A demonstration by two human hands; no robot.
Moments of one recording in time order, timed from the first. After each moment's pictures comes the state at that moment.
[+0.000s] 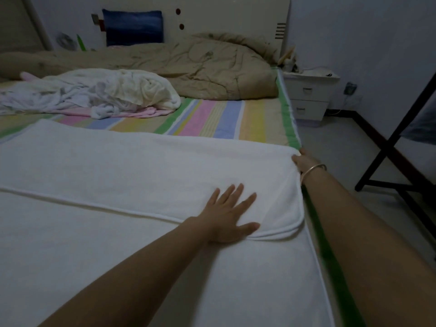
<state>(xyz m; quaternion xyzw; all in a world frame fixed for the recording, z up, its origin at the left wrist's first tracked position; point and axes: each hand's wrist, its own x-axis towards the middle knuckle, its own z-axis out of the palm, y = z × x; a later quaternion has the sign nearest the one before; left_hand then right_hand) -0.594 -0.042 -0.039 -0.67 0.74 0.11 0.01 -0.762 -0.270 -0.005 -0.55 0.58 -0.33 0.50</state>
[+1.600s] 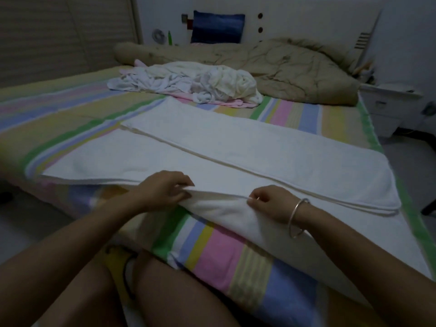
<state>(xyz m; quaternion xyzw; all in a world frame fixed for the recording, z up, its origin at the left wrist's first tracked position) -0.355 0.291 0.010 -0.73 0.65 0.03 -0.21 -0.599 0.114 0.036 -0.95 0.25 0.02 0.18</state>
